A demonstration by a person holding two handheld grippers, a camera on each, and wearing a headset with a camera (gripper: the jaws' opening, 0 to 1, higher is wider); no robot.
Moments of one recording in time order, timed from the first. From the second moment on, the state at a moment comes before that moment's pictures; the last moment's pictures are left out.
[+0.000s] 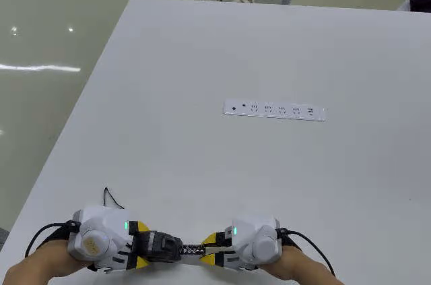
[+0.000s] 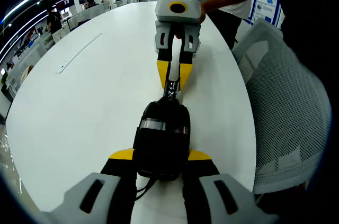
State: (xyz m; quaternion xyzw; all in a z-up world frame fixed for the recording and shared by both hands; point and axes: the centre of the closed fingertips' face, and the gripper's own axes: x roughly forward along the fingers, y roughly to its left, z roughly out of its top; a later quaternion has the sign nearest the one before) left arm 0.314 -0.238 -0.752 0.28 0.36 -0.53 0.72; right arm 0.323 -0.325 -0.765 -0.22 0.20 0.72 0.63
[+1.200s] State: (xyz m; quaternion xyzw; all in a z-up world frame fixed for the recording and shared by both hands) left arm 0.314 -0.240 -0.753 0.28 0.36 -0.53 0.72; right arm 0.325 -0.344 -0.766 -0.22 0.21 0.71 0.63
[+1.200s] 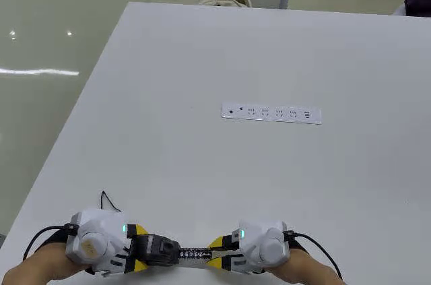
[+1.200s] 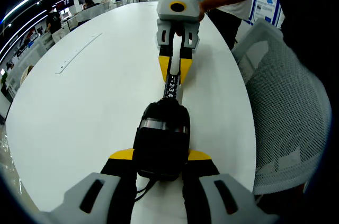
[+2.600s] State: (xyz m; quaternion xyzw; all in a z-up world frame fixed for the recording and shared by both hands) left arm 0.313 -0.241 -0.752 0.28 0.36 -0.53 0.71; right arm 0.327 -0.361 -0.765 -0.22 0.22 0.71 0.63
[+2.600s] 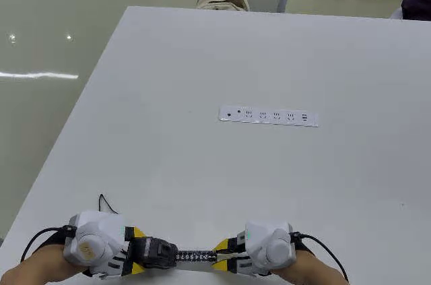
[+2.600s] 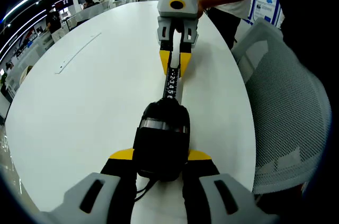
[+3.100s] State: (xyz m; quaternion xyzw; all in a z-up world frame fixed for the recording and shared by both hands) left arm 0.314 -0.240 -0.753 0.28 0.36 -0.53 0.71; right arm 0.327 -0.367 -0.764 -0.22 0.22 0.71 0.63
